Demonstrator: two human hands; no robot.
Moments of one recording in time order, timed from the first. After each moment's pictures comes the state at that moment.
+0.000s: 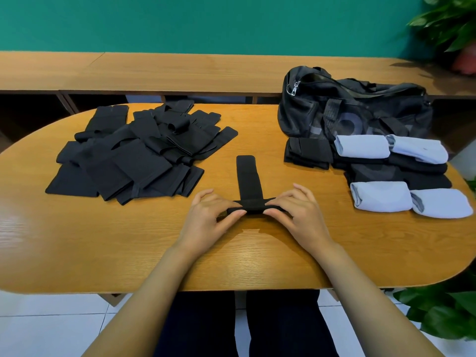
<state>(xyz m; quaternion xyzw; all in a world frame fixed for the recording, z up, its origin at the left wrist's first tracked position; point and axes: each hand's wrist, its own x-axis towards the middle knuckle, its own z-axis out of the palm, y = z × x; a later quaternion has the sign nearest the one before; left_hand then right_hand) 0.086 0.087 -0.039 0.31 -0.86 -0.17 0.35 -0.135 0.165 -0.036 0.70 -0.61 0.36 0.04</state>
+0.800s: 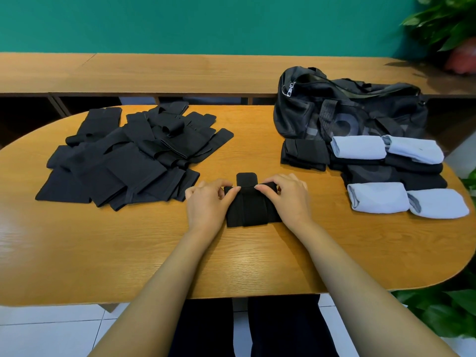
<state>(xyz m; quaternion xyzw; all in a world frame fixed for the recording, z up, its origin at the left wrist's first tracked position) 0.048 0.064 -0.026 0.51 -0.76 -0.18 0.35 -0.128 0.120 -0.021 0.58 -0.74 0.34 -0.04</state>
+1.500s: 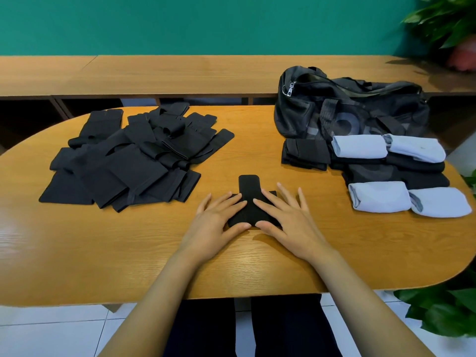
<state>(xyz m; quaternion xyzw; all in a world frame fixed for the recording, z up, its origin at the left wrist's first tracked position) 0.077 0.085 -0.039 0.35 -0.91 -0.18 0.15 -0.130 0.167 -0.033 0.71 -0.68 0.13 -0.08</state>
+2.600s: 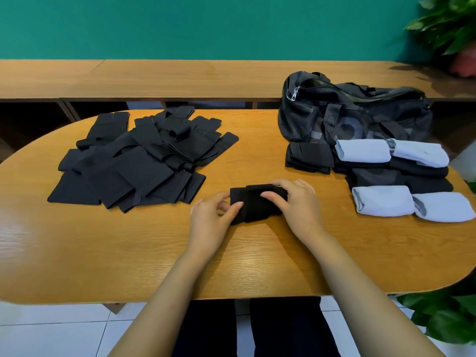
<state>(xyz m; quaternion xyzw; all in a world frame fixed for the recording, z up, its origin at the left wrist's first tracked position) 0.069 0.086 -0.029 0.47 -0.74 -0.31 0.37 -0.121 0.142 -0.005 0.58 -0.73 0.36 -0.04</state>
